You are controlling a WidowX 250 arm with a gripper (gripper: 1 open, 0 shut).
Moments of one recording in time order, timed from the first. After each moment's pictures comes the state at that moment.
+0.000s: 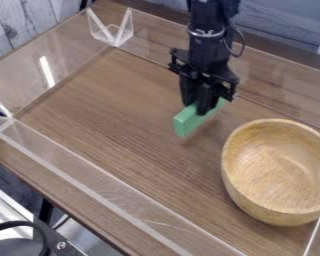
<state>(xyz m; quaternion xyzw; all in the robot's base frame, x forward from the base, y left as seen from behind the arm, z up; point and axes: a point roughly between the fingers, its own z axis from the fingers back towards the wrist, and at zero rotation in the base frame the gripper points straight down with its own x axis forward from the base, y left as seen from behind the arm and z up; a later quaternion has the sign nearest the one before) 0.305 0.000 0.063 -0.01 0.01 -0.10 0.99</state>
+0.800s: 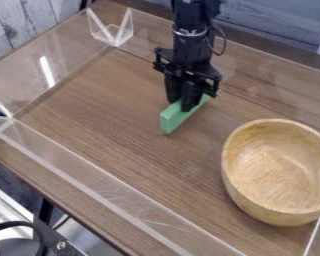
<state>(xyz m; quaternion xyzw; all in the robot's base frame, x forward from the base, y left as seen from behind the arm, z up) 0.306 0.038 0.047 0.00 0.03 -0.05 1.00</state>
